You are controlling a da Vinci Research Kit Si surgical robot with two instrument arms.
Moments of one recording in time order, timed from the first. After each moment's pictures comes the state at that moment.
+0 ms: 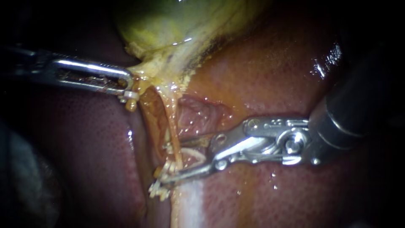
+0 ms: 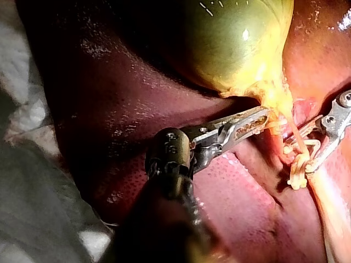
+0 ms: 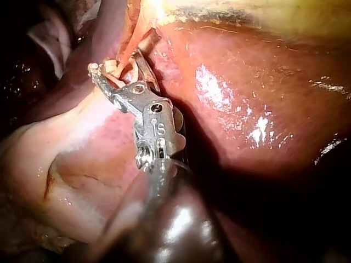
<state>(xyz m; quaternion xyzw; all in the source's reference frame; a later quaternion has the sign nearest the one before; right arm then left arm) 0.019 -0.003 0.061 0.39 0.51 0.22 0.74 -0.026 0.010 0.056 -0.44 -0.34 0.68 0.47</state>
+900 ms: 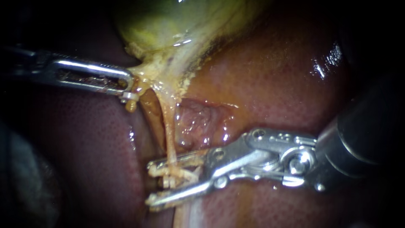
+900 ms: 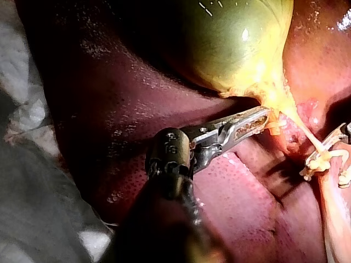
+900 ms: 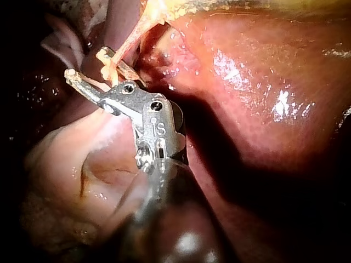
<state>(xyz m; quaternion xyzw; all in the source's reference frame) 0.019 -0.004 0.055 0.45 0.55 0.18 0.68 -0.026 0.010 0.056 -0.44 -0.34 0.68 0.47</state>
